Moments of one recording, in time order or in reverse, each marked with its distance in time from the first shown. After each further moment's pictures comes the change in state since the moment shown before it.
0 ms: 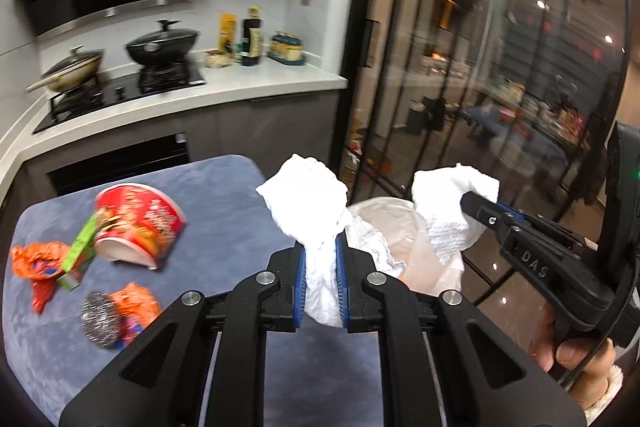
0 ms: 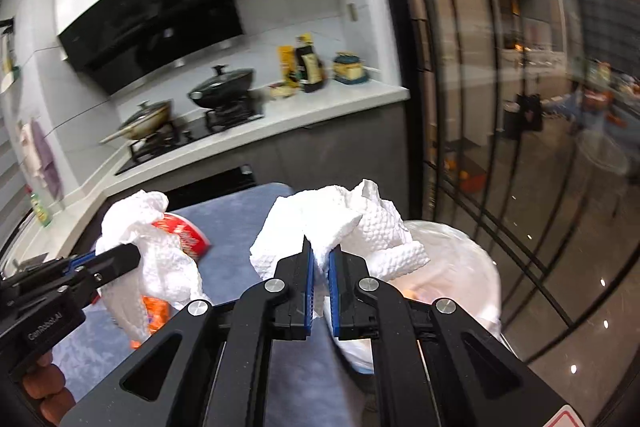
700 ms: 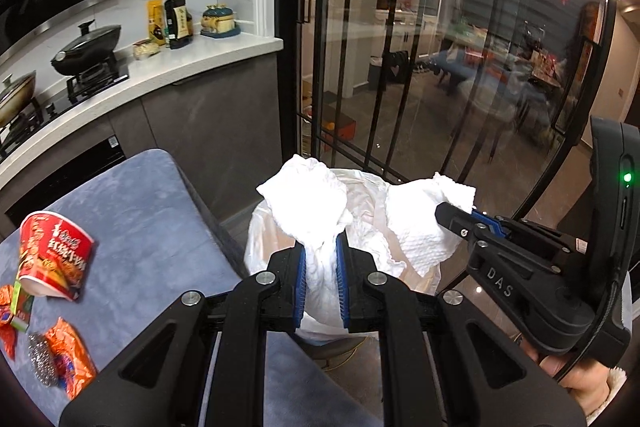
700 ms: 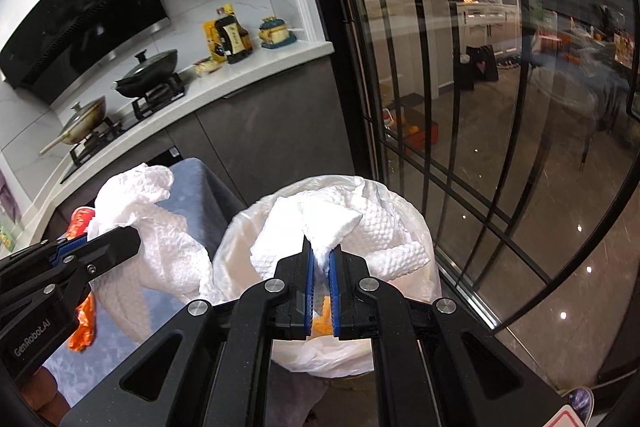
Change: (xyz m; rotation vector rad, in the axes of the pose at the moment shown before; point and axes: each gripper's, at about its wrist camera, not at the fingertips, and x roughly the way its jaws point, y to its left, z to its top) left arm 0.108 -0.091 -0.001 0.150 0.118 -0.085; right arm 0.051 -0.097 -0.026 0.120 0.108 -0.139
